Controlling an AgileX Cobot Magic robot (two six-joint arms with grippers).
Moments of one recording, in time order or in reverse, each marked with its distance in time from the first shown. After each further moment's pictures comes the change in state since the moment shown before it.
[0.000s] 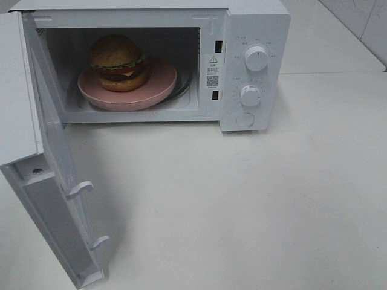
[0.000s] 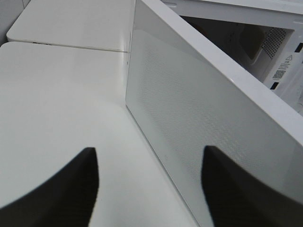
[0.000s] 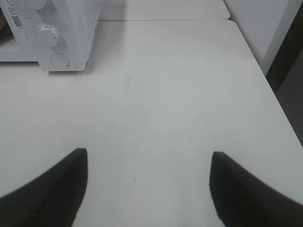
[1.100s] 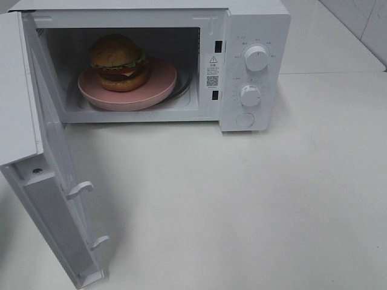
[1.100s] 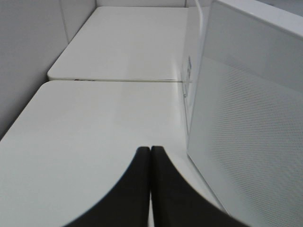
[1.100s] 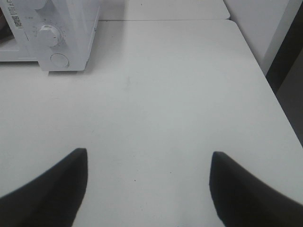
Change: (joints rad) left arm -0.049 0.751 0.292 0.222 -1.184 -0.034; right arm 0.000 0.000 0.000 0.000 0.000 0.000
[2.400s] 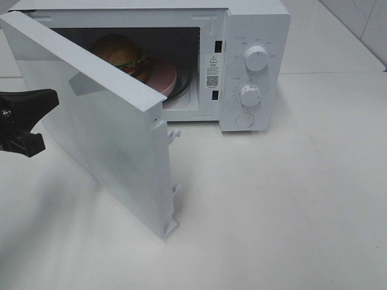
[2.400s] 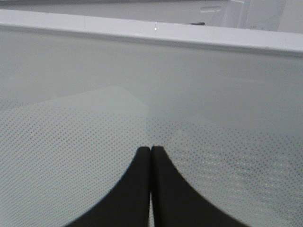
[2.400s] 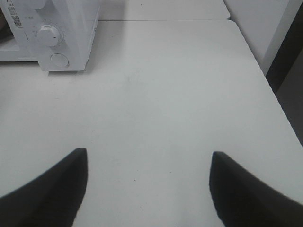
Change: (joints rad) left arm -0.111 0.581 -0.099 0.651 -0.705 -0.358; right arm 0.000 0.000 0.000 0.000 0.000 0.000
